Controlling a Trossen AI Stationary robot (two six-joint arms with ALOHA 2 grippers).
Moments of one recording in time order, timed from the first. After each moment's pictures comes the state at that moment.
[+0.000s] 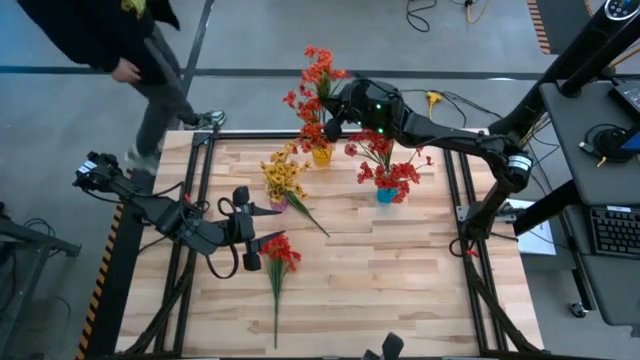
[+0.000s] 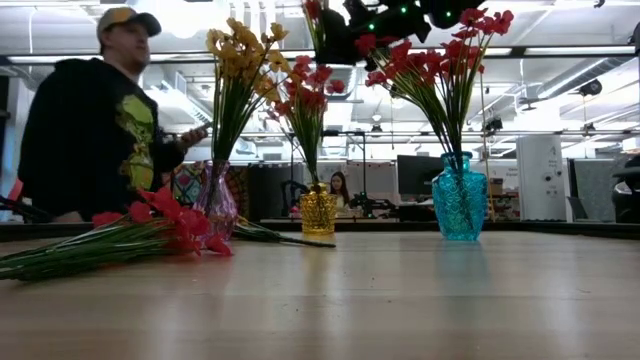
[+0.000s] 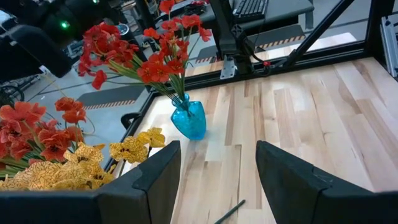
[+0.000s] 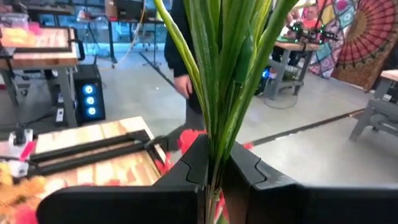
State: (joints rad) left arm -0.53 1.08 0.96 -0.29 -0.78 0.01; right arm -0.48 1.67 1.45 0.14 0.05 -0.12
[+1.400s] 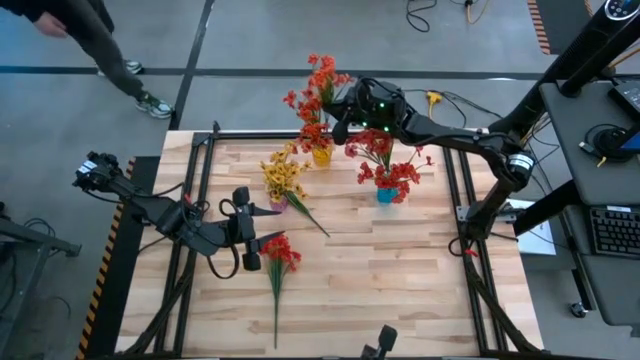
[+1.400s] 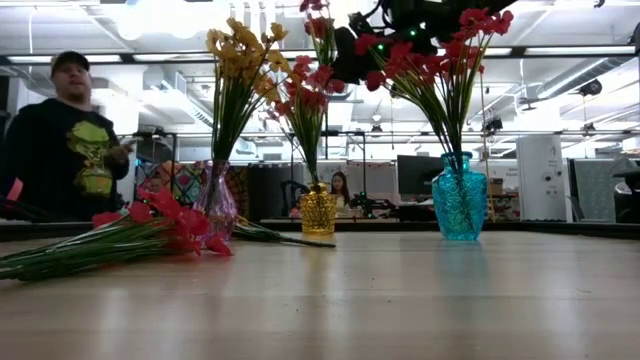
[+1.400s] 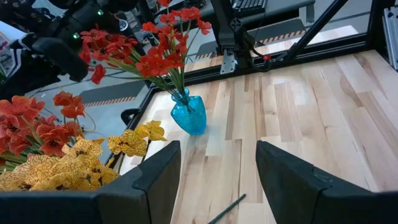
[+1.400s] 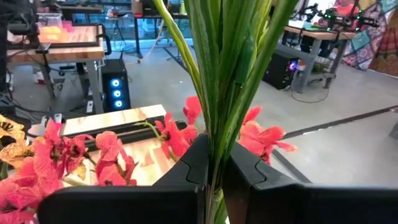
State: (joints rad) left arm -0.53 1.08 0.95 -0.31 -0.78 0.00; right arm -0.55 1.67 1.34 0.21 -0.14 -0.09
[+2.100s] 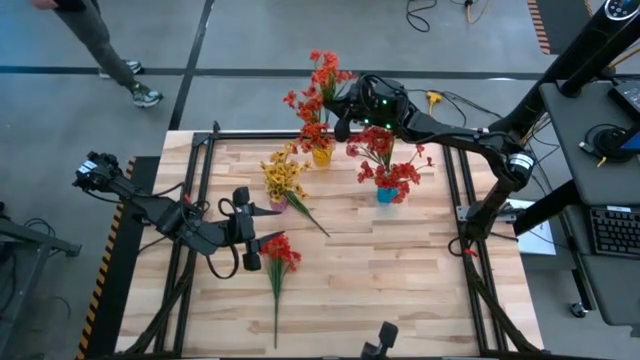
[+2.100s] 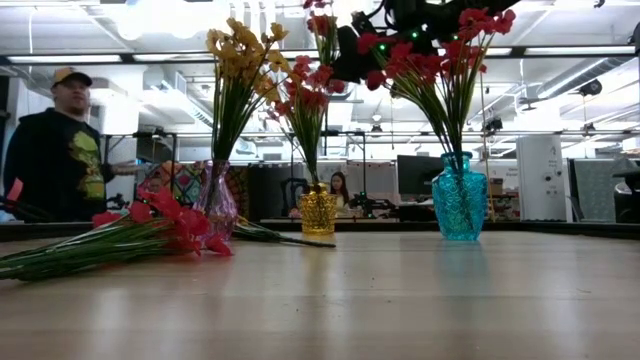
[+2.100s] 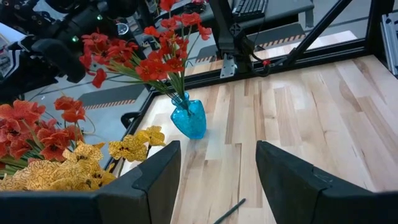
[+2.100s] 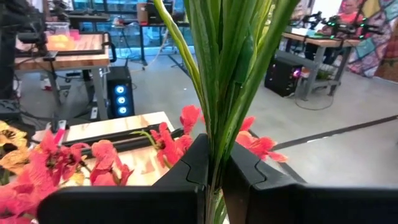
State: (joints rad) left arm -0.53 1.08 0.95 -0.28 -0.78 0.01; right arm -0.58 1.67 1.34 0.25 -0.19 -0.09
